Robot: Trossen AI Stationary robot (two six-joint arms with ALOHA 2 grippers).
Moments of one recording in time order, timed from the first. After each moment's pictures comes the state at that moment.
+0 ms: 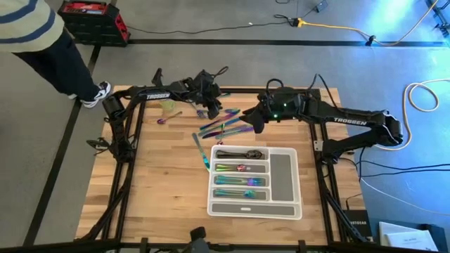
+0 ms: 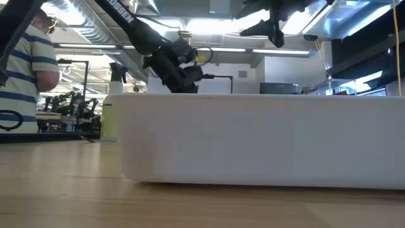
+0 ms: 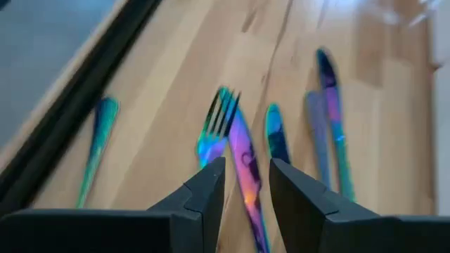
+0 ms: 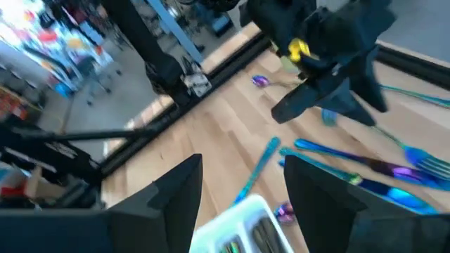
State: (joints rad) left arm 0.59 1.86 1.28 -0.26 0.26 0.14; right arm -0.25 1.22 1.05 -0.26 -0.14 0.55
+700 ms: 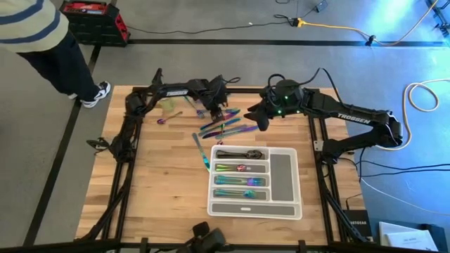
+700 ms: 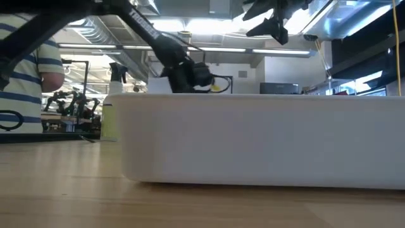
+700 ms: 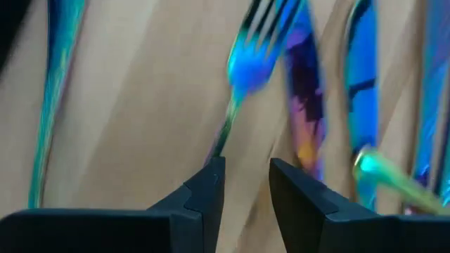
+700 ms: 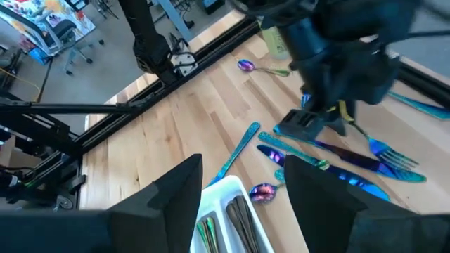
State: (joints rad) left arm 0.58 2.15 1.62 -0.66 0.13 0.17; right arm -0.31 1.22 1.13 -0.44 -0.20 0.44
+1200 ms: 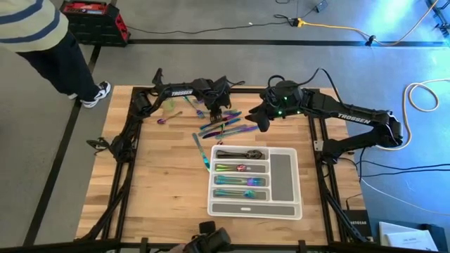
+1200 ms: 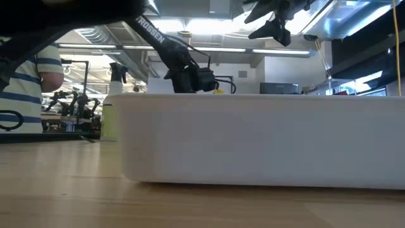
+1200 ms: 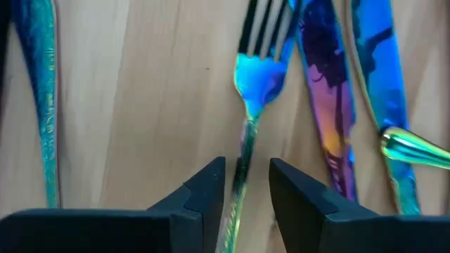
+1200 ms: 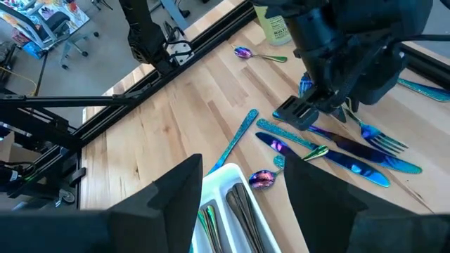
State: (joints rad) left arm 0.57 2.22 1.69 -0.74 0.08 0.38; right arm -0.31 1.22 1.13 -0.48 -0.20 0.46
